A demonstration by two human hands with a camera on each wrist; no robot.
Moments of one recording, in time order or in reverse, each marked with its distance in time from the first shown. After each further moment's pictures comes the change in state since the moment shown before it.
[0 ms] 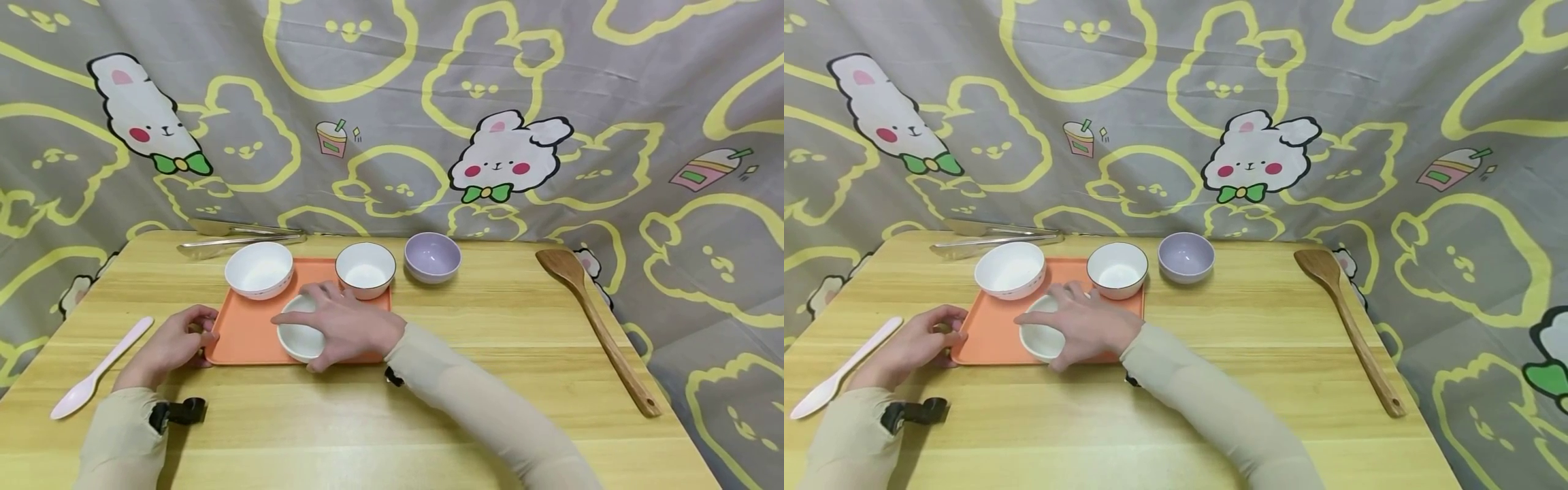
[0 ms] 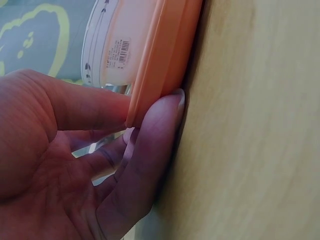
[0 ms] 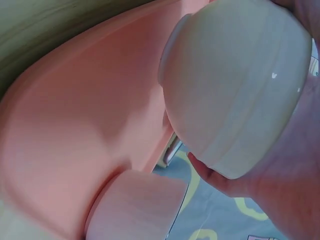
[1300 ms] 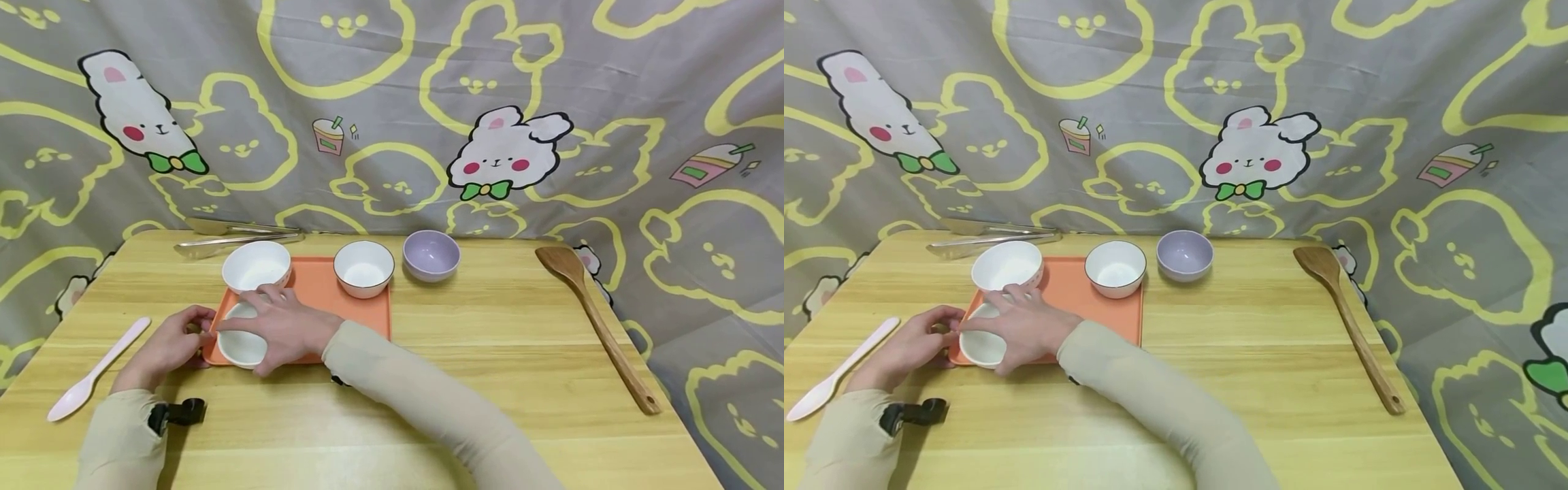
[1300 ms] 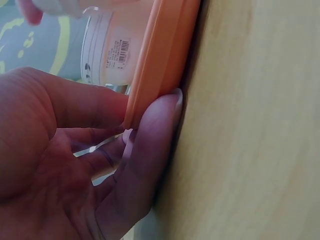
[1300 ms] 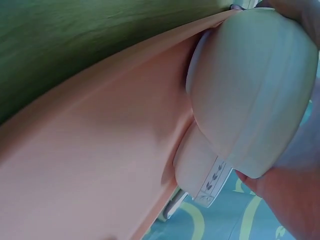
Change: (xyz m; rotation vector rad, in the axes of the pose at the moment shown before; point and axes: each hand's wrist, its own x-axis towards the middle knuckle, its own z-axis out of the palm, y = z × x) left_hand 0.001 -0.003 0.001 0.020 0.001 0.008; right_hand 0.076 -0.037 0.017 -0.122 -0.085 -0.057
